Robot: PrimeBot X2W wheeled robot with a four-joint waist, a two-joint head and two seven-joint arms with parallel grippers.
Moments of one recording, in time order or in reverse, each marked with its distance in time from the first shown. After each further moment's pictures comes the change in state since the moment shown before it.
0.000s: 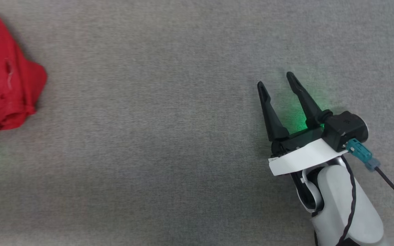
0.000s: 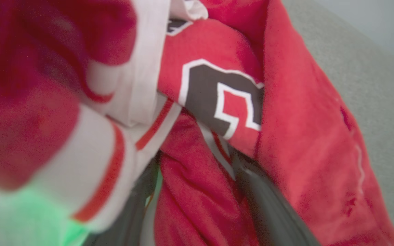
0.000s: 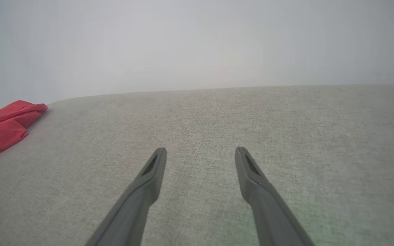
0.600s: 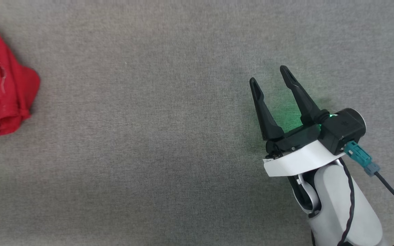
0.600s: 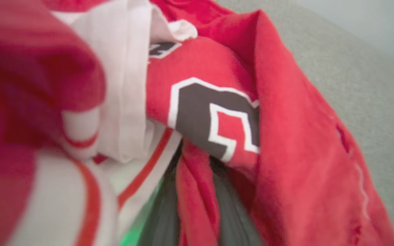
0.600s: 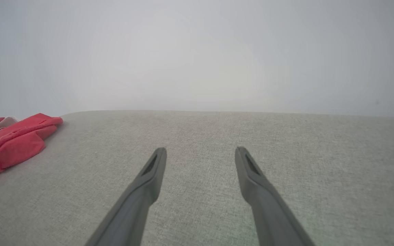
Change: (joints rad) left arm -0.051 0.012 -0.081 0.040 0.000 0.004 -0.077; right arm 0.001 0.000 0.035 -0.081 -0.015 0.000 0.000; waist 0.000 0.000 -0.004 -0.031
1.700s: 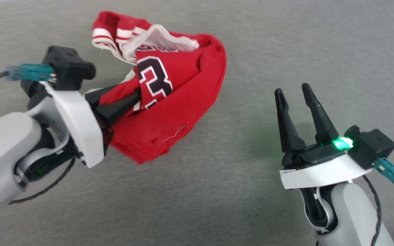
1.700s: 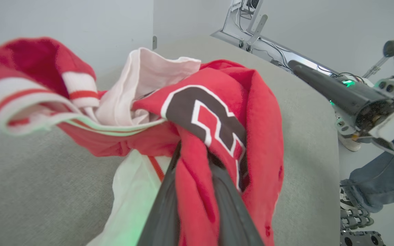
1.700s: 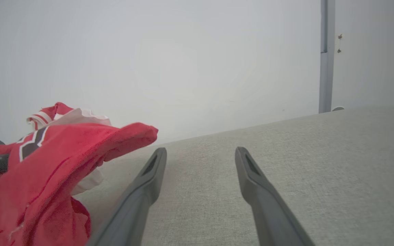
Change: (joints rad) left arm -0.341 -0.034 -0.542 -0.635 0.265 -0.004 -0.114; right arm 0.119 0.000 -0.065 -0.062 0.203 0.000 0.000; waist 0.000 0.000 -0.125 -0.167
